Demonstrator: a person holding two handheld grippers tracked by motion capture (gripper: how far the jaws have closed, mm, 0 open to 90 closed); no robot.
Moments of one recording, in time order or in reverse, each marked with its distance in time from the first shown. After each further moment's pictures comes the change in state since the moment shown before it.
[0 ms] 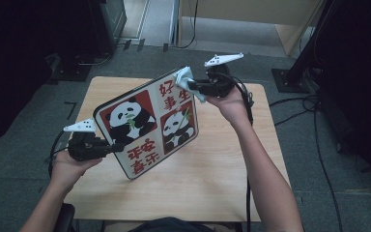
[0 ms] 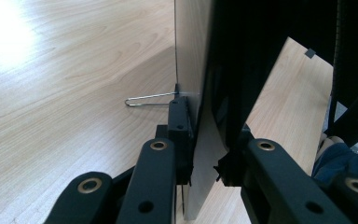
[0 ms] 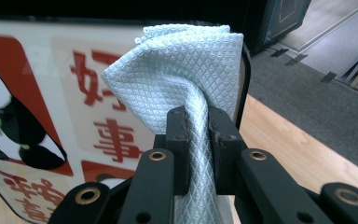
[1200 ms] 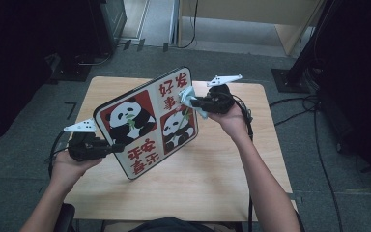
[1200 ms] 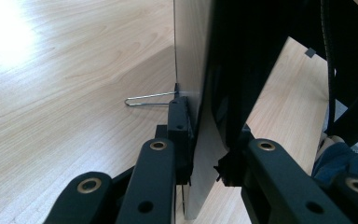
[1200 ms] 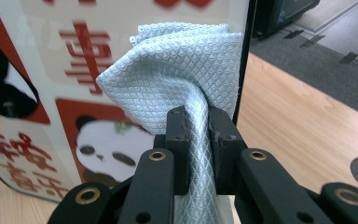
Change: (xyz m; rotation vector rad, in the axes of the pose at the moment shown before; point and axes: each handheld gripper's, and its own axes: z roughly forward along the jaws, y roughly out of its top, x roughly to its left) left arm -0.001 0.000 0.000 0.001 0.000 0.002; right arm -0.011 -0.062 0.020 0.041 0.036 0.019
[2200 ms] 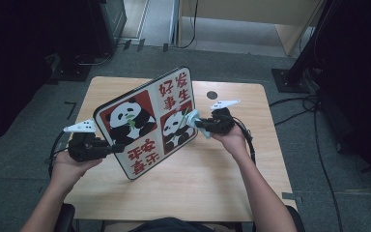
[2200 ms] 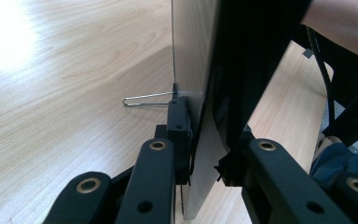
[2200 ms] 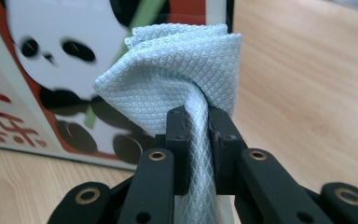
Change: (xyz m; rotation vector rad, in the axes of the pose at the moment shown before) left arm 0.000 0.000 0.000 0.003 -0.004 0.001; right arm -0.014 -0.084 0.030 0.075 0.021 0.083
